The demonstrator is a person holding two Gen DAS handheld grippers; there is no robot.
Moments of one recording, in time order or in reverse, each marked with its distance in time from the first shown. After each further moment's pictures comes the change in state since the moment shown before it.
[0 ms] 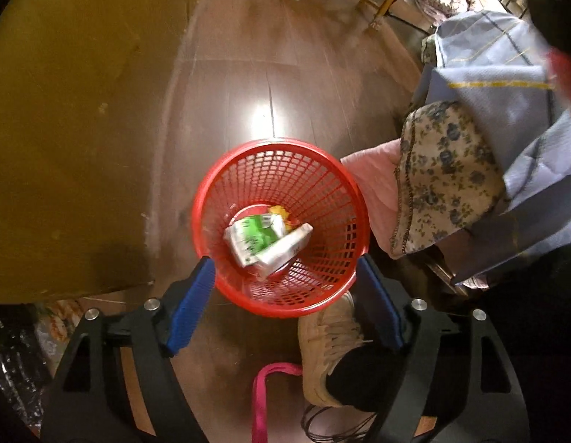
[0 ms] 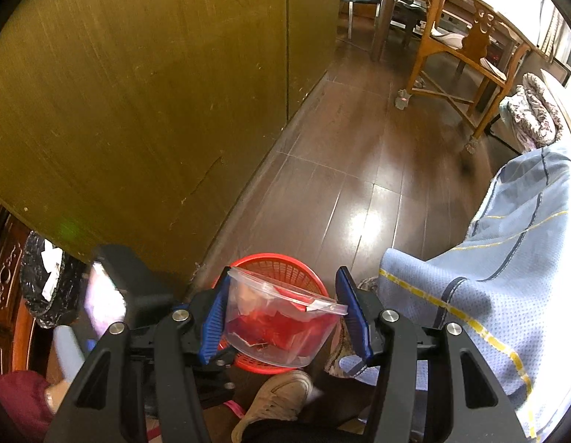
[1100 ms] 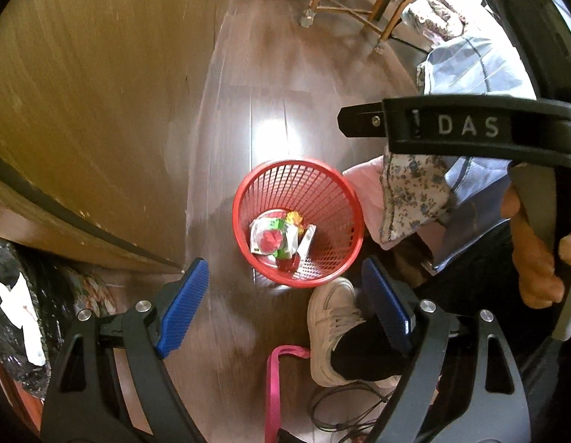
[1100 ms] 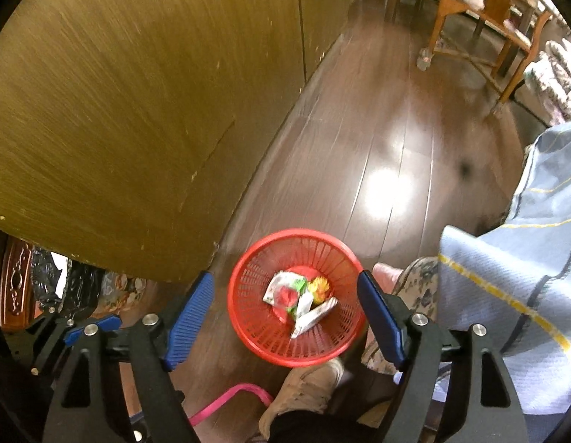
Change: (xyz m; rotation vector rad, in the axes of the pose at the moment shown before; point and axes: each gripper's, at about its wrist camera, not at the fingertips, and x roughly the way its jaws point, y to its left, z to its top) left arm -0.090 0.006 -0.024 -0.006 -0.081 0.037; right arm 0.052 0.011 0.005 0.046 0.119 0.085
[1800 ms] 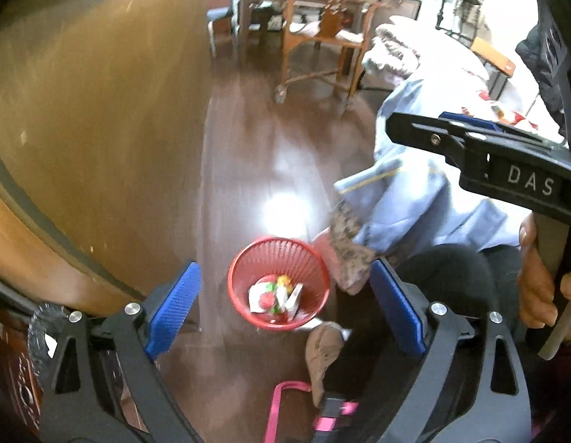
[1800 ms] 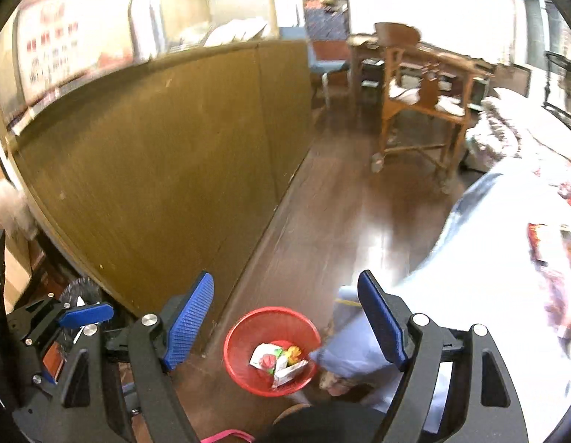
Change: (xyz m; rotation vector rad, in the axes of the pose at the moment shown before) left arm -0.121 -0.094 0.007 0.174 -0.275 0.059; right arm -0.193 -0.046 -0.069 0.071 -0.470 -0.051
